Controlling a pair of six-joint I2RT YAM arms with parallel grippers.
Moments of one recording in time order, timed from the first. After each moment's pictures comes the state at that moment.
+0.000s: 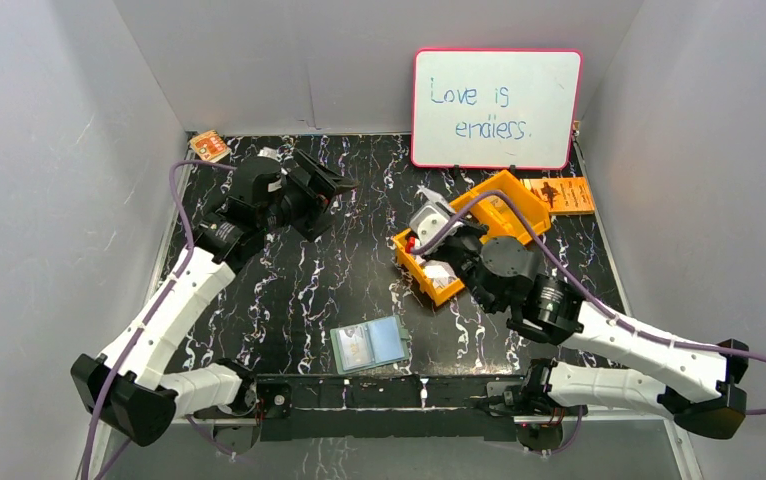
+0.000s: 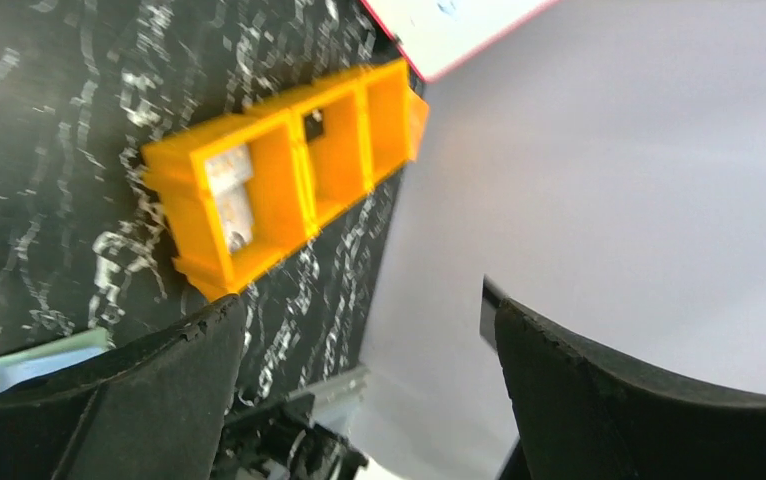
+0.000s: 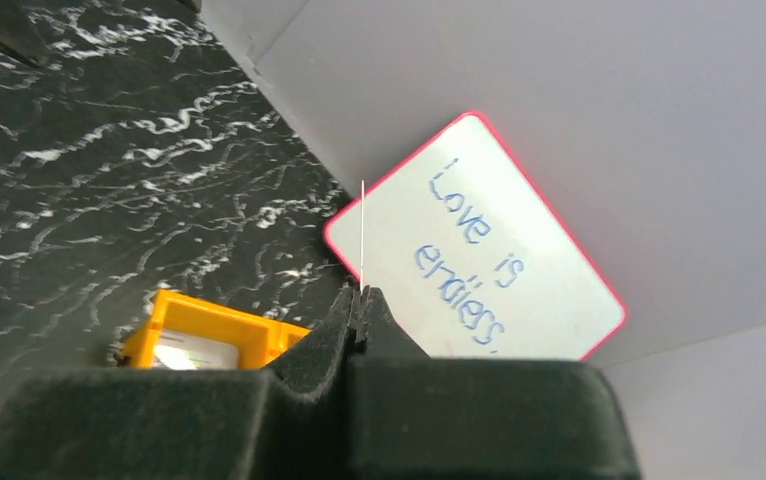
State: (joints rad) left arm -0.48 1.16 1.21 -0.55 0.11 -1.27; right arm 1.19 0.93 1.01 -0.12 0.63 -0.64
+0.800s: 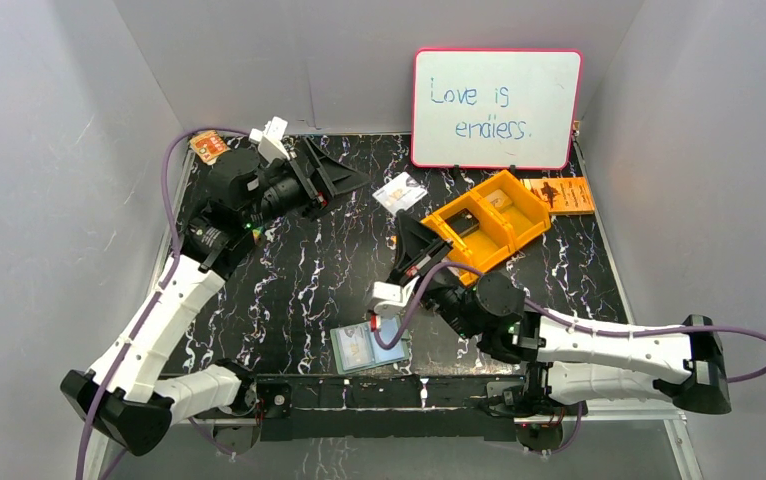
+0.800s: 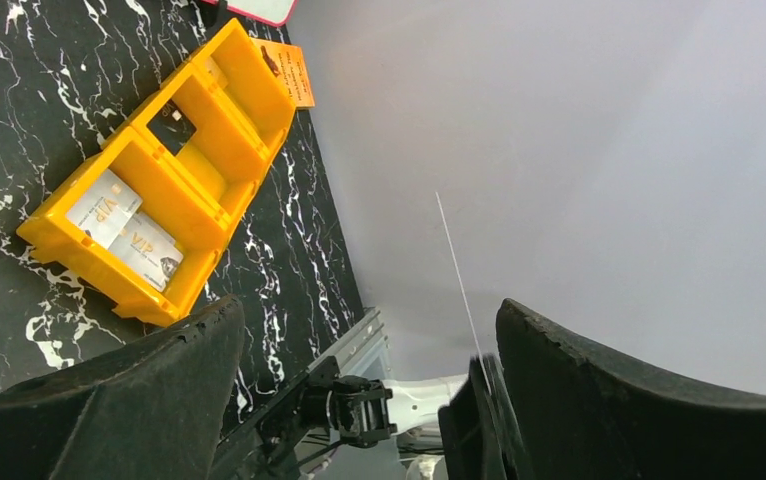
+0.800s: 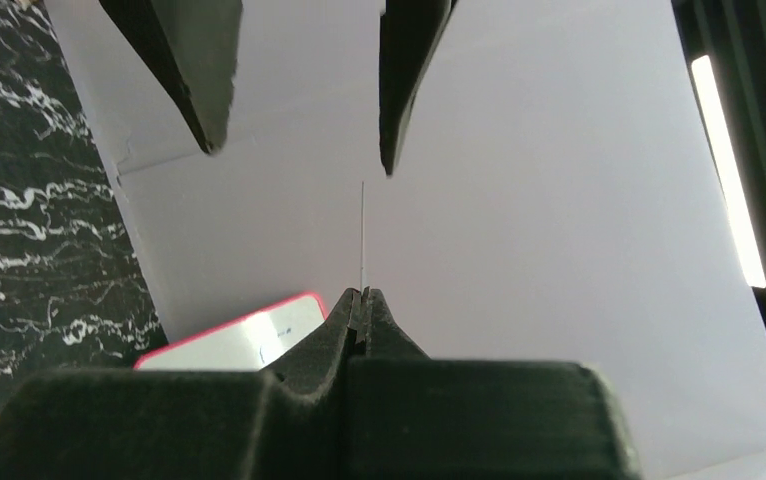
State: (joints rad) left arm -0.48 1.11 1.25 -0.33 0.40 -1.02; right arm 1.35 0.97 0.77 0.50 0.52 -1.45
